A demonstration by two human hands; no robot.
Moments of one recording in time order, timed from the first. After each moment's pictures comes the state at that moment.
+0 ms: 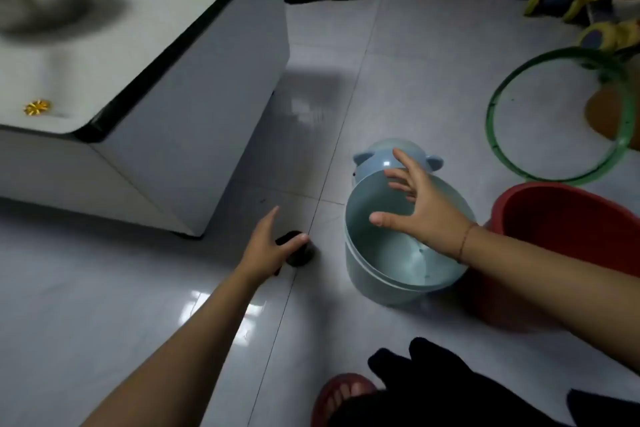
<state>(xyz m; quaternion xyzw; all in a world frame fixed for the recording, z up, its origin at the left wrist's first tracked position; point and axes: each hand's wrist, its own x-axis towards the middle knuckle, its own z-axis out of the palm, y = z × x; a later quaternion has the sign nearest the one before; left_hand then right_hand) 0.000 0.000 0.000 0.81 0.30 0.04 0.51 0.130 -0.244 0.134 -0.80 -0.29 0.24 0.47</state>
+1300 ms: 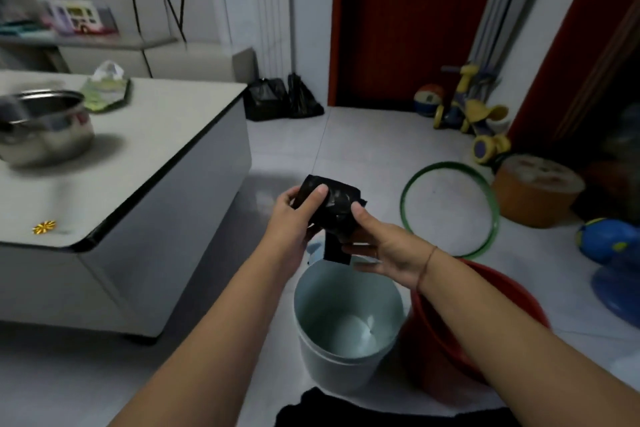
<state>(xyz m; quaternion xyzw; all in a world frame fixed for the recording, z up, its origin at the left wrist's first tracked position) 0.087 -0.116 0.253 0.54 0.15 0.14 0.81 0.126 -0.277 0.261 -0.69 -0.12 0.36 0.62</state>
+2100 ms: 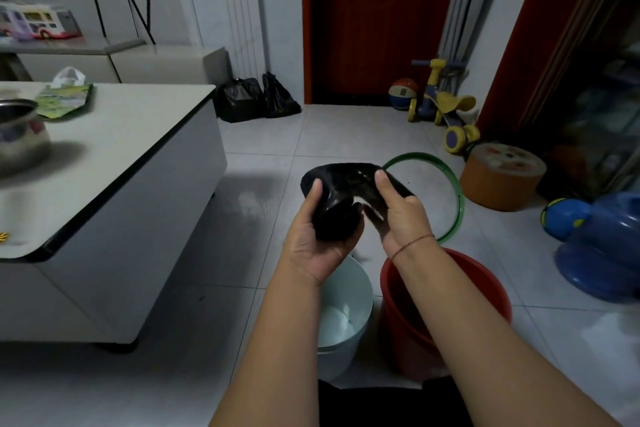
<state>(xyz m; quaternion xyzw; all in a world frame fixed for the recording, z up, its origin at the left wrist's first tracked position) 0.091 -0.205 0.258 0.21 0.10 -0.03 0.97 0.147 -0.314 0.268 -0.51 0.02 0.06 0.86</state>
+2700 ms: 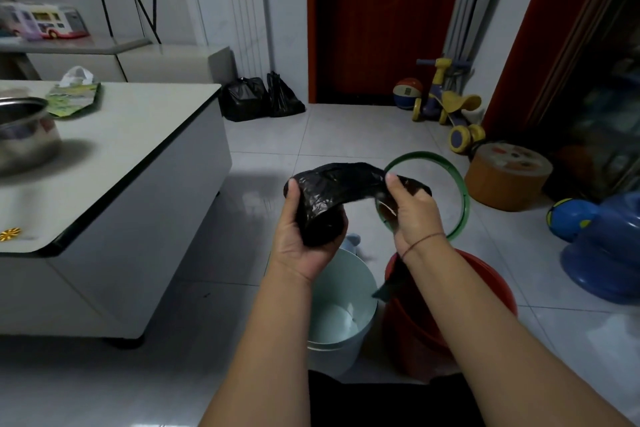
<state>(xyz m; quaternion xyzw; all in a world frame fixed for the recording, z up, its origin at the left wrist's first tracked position) 0.086 -0.186 0.252 0.18 0.10 0.02 0.98 0.149 -0.318 0.267 -0.56 0.03 0.03 0.83</state>
